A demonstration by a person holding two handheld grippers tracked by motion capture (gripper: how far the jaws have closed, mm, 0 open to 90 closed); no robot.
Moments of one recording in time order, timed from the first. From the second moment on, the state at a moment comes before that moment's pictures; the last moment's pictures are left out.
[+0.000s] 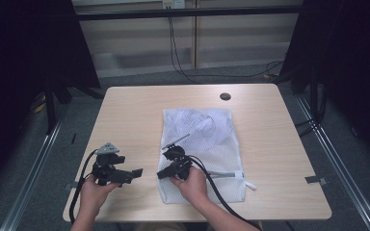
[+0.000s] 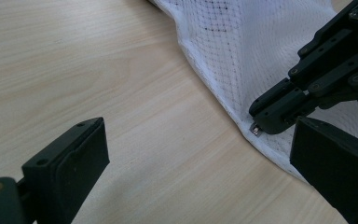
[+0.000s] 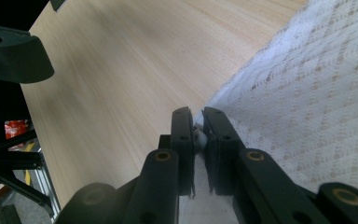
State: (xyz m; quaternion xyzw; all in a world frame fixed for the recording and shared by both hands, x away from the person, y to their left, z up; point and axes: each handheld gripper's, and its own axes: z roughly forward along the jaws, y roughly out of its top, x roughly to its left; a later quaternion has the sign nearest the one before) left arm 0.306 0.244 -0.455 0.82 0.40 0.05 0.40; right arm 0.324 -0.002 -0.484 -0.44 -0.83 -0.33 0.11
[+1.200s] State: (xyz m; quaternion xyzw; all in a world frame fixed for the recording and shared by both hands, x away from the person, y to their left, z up) left arm 0.310 0.226 -0.467 0.81 0.40 -0.06 0.43; right arm 0.325 -0.020 -0.469 -0.45 -0.81 -0.36 0.12
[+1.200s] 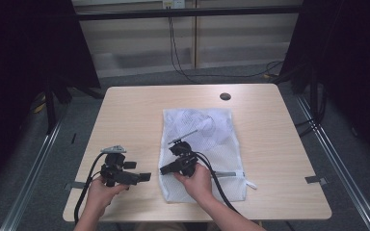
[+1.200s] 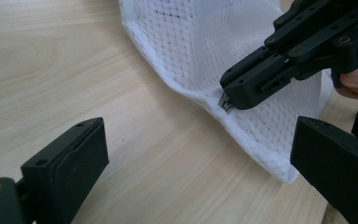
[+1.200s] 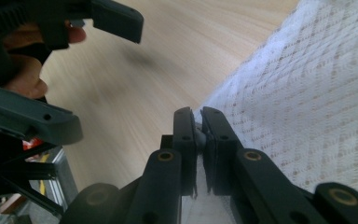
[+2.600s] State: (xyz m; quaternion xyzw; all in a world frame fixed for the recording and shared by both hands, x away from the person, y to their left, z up) left arm 0.314 0.184 -0.483 0.79 0.39 -0.16 0.44; right arm 0.326 -0.038 -0.449 -0.45 -0.79 -0.40 0.12
